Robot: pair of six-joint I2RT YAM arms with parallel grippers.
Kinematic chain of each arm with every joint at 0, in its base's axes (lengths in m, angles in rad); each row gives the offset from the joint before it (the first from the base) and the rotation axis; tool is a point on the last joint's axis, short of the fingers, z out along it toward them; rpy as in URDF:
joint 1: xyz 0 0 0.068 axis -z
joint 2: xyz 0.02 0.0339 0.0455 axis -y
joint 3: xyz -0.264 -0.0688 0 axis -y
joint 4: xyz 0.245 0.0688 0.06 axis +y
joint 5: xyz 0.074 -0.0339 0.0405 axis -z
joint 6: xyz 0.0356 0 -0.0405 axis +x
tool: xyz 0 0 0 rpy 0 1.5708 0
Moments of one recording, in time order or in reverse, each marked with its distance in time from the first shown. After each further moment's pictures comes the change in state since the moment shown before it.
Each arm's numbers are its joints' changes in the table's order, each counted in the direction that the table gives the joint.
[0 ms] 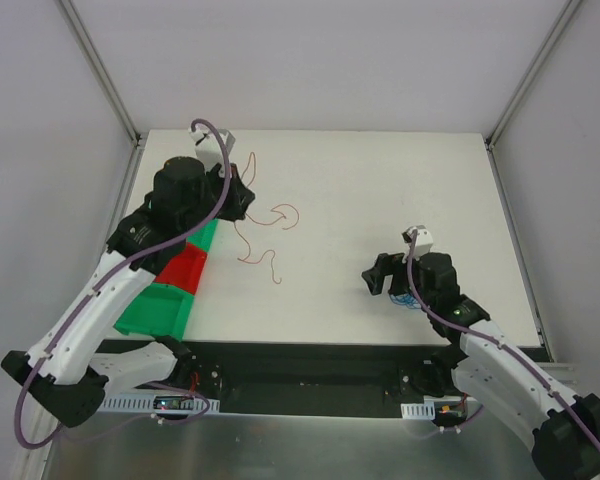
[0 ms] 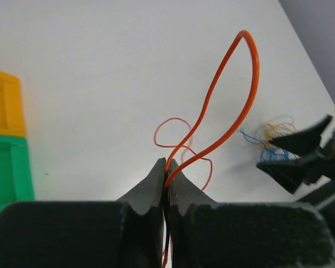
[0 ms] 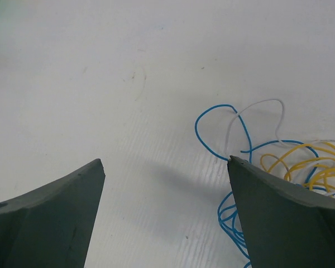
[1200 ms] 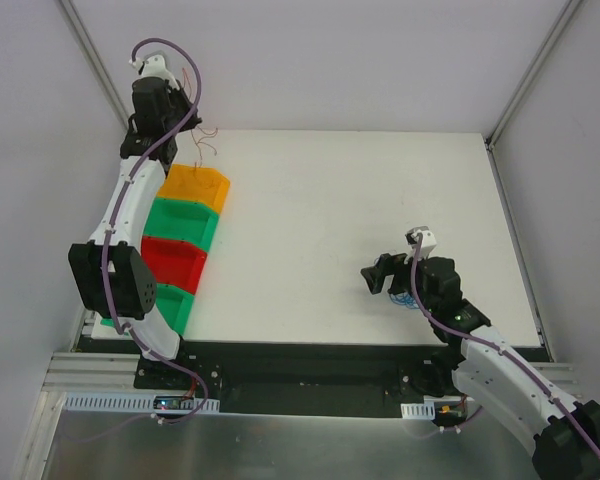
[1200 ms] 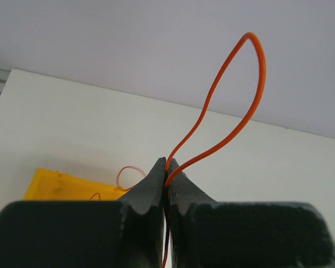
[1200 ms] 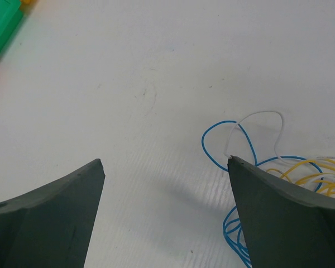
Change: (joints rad) left arm -0.608 -0.662 0.393 -0.398 0.069 0.002; right arm -0.002 0.068 -0.070 -0.108 -0.034 0.004
